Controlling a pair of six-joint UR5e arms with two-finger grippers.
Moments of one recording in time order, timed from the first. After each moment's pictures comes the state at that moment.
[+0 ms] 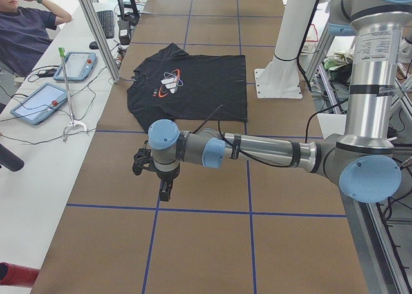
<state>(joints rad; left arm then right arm) -1.52 -1.58 -1.66 -1.64 -2.33 -0.07 1.52 -1.66 1.66 -1.59 2.35 0.09</state>
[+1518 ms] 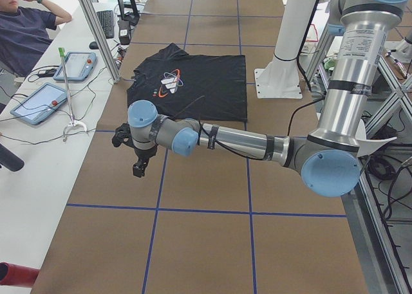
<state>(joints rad) -1.44 -1.77 -1.51 -1.88 -2.34 -0.09 1.39 -1.51 1.69 -1.50 2.37 0.29</state>
